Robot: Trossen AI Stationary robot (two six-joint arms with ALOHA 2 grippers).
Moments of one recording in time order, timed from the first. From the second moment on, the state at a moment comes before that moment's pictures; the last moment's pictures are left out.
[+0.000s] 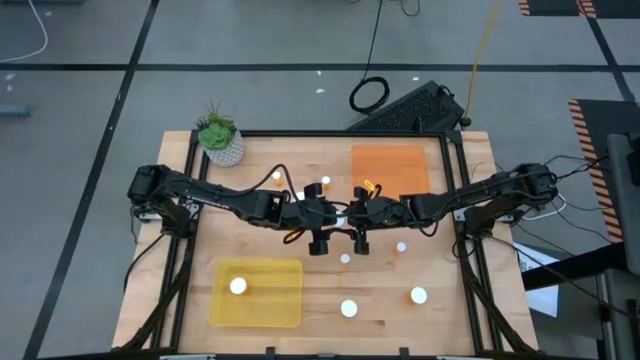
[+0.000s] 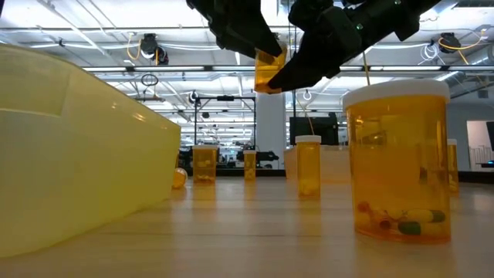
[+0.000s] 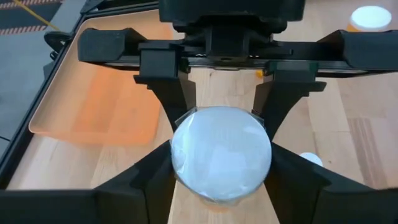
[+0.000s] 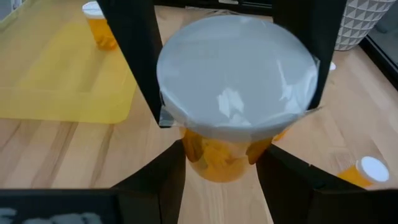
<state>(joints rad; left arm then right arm) -0.14 1.71 1.36 -0.34 -0.29 0.00 0.10 1.47 0.78 0.14 0.14 -0.01</state>
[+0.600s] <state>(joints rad) -0.19 1.69 1.36 -0.39 -0.29 -0.08 0.13 1.44 0.78 0.08 0.13 -0.01</state>
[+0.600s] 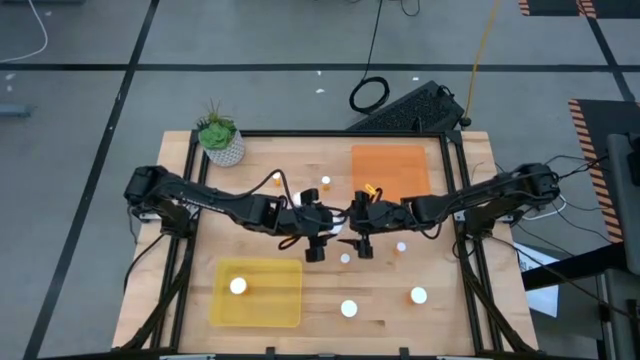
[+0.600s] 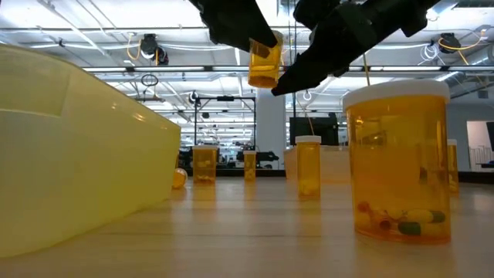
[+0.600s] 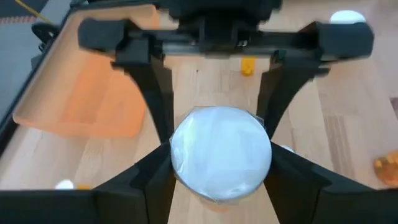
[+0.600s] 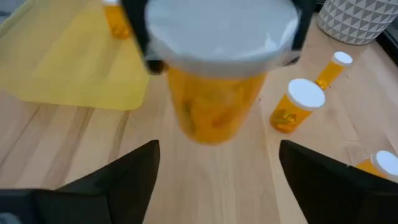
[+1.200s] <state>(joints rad) -0.44 1.63 1.35 -0.67 -0.46 -0.42 0.18 1.27 0.76 -0.18 0.13 0.04</state>
